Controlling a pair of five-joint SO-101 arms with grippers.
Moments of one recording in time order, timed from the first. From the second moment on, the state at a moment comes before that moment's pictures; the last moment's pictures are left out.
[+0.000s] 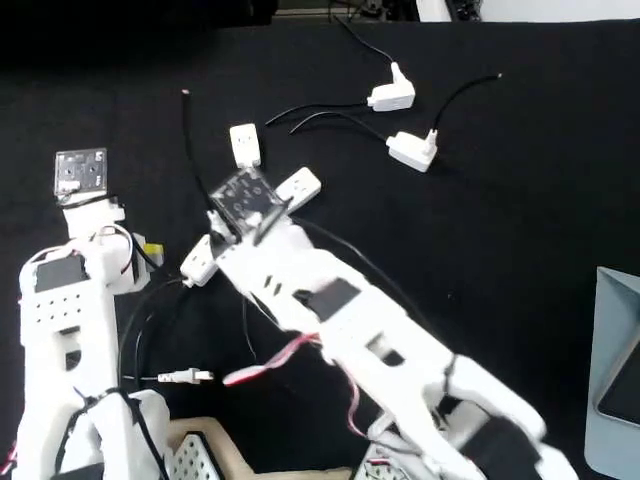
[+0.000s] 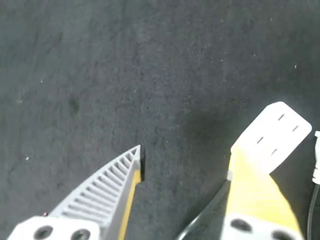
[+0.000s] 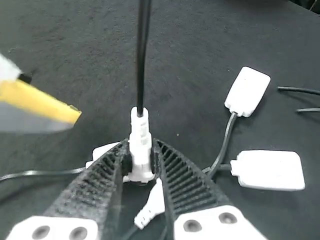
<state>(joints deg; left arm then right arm) -21.1 -39.8 53.8 53.8 -9.1 -41.6 -23.3 55.3 10.6 2.1</state>
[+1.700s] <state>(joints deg) -21.3 -43.6 55.7 54.3 -8.4 -43.0 4.9 48.8 -10.2 3.9</state>
